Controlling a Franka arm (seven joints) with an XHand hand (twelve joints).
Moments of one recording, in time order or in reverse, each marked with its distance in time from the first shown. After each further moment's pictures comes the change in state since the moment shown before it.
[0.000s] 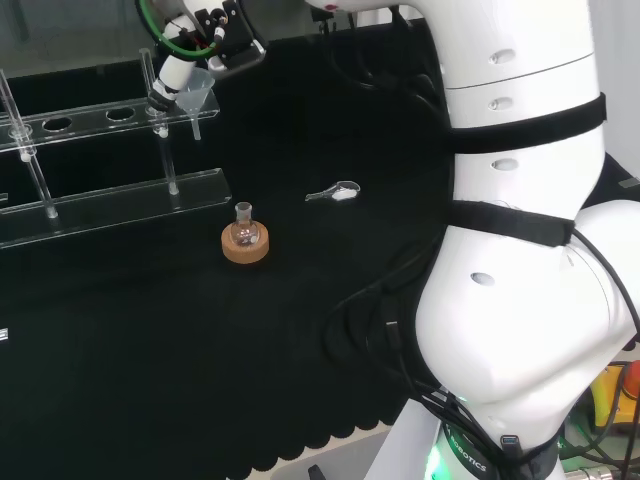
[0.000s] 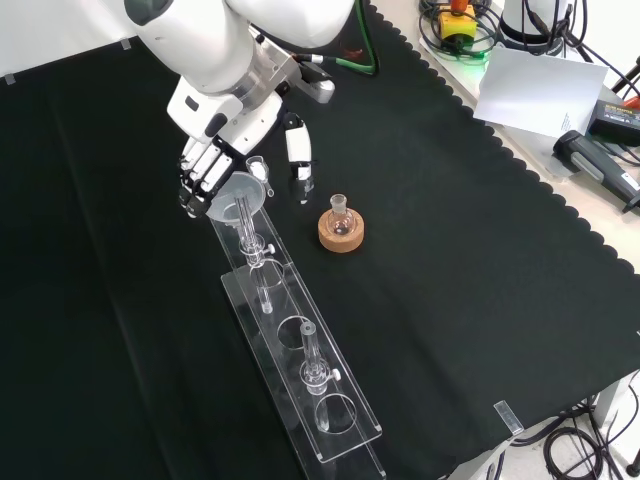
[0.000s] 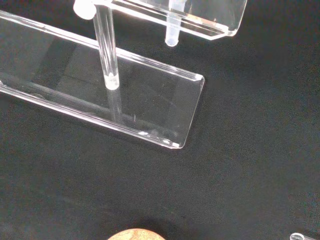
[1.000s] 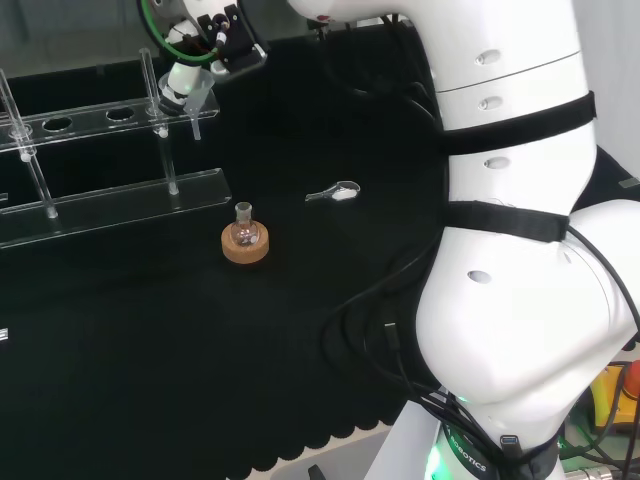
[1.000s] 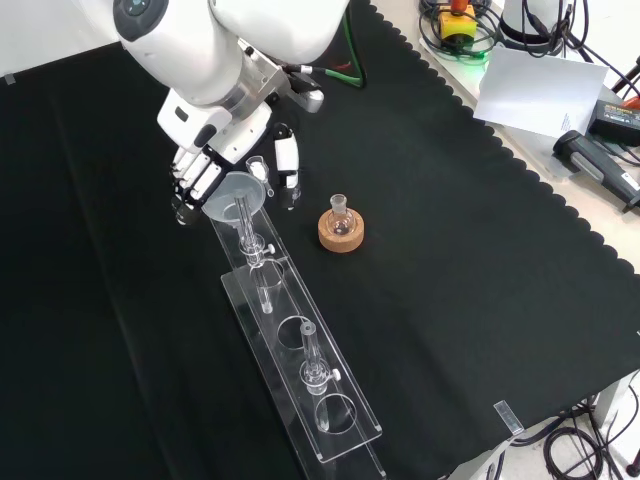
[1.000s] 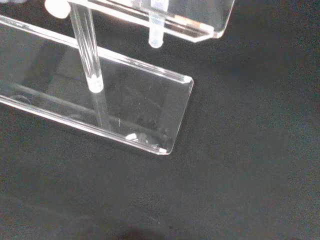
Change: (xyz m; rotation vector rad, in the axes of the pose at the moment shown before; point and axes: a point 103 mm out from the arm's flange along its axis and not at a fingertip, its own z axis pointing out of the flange) arm -0.008 0.018 0.009 0.008 -0.010 0.014
